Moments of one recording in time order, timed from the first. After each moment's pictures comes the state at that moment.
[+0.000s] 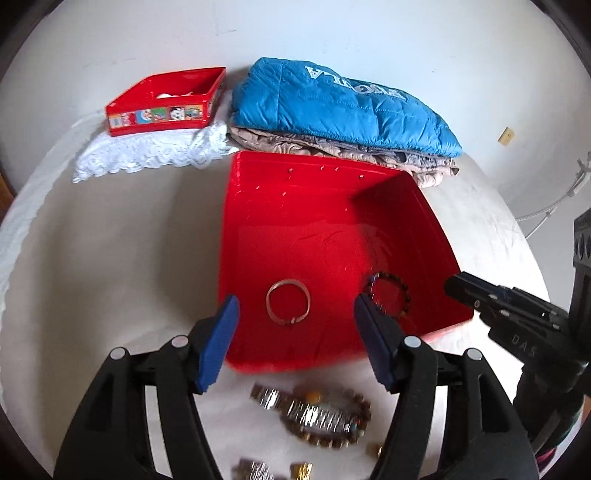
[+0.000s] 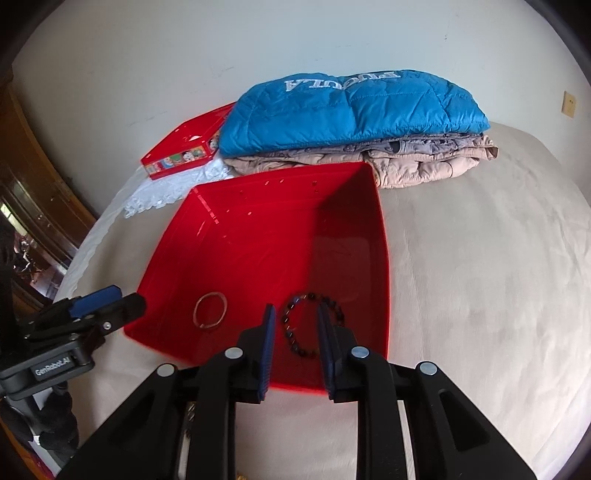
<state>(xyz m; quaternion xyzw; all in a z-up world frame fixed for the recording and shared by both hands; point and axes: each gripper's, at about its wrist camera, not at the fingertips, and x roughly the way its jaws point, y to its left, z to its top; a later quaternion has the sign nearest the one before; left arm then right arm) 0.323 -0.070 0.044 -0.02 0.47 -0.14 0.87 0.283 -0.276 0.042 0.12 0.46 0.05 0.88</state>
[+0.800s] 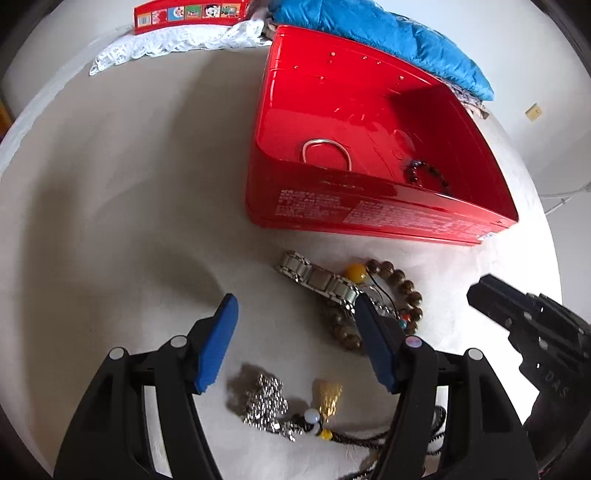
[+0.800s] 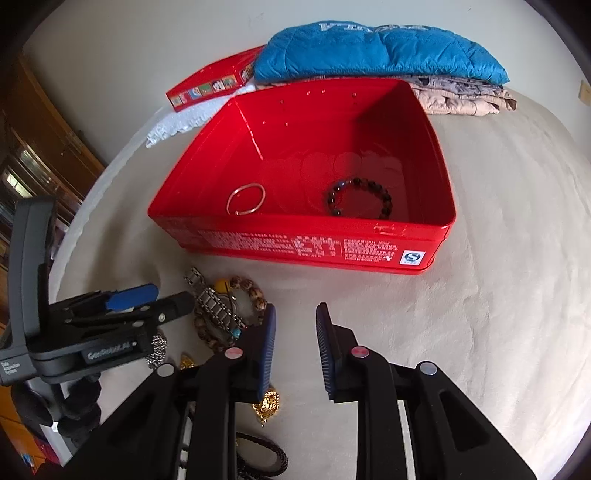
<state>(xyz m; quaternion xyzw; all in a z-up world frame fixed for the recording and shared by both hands) 0.282 -0.037 -0.038 -0.06 0.57 -0.11 0.81 0.223 -0.231 -0.001 0.10 0.53 0.08 0.84</state>
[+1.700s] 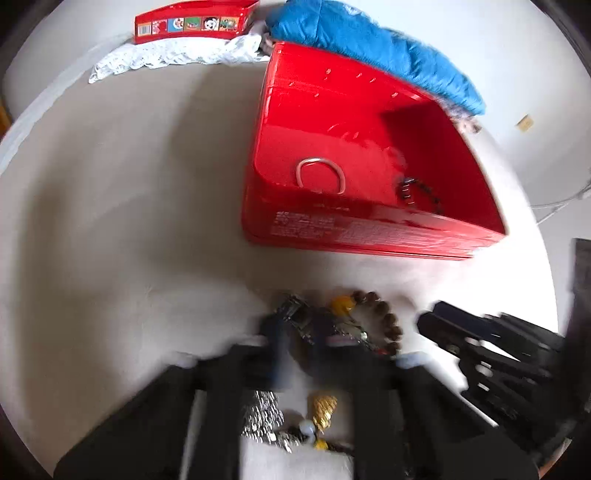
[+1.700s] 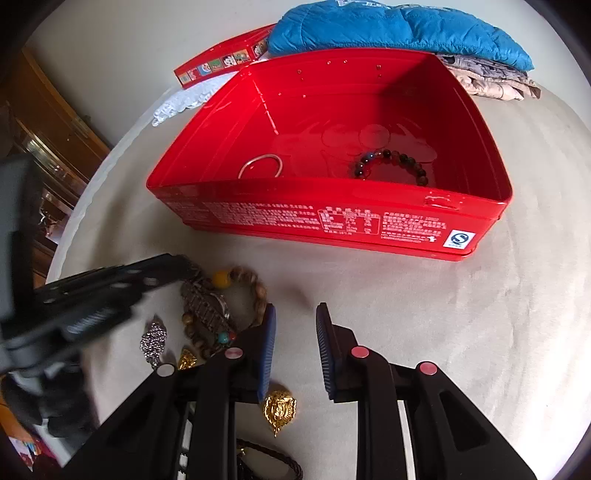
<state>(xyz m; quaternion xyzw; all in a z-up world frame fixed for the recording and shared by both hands) 0.276 -0.030 -0.024 -0.08 0.55 -0.14 0.82 0.235 -0.216 -0.026 0.10 0.55 0.11 0.82</state>
